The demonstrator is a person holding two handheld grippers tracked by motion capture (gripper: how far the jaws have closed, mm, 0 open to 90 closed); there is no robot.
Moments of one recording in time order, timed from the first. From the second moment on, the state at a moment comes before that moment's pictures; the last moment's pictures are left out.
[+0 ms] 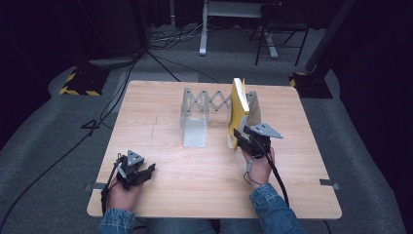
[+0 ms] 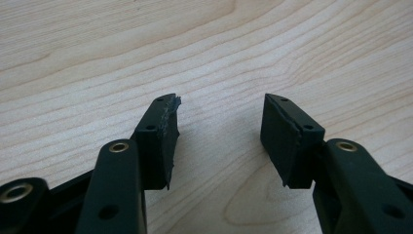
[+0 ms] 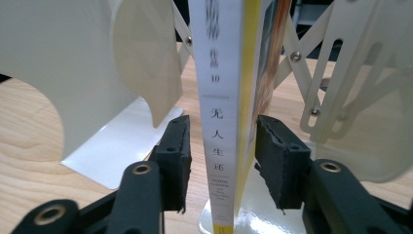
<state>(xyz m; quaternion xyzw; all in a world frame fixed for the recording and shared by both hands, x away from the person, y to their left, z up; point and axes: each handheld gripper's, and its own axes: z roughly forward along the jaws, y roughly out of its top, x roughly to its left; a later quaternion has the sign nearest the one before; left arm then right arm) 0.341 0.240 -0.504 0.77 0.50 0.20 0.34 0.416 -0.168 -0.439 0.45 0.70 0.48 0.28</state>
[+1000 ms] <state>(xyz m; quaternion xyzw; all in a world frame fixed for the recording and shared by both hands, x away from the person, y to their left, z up) 0.350 0.245 -0.504 0.77 0.50 0.19 0.35 0.370 -0.277 -0.404 0.43 0.72 0.48 0.25</state>
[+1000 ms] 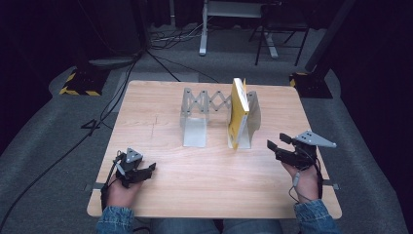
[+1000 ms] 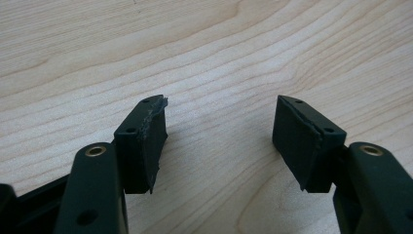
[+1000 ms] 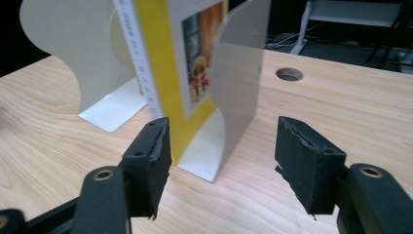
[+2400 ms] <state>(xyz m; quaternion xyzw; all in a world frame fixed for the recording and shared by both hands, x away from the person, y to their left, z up) 0.347 0.236 -0.505 0.78 0.49 0.19 0.34 0.350 -0.352 -0.503 0.48 0.77 0.37 0.21</state>
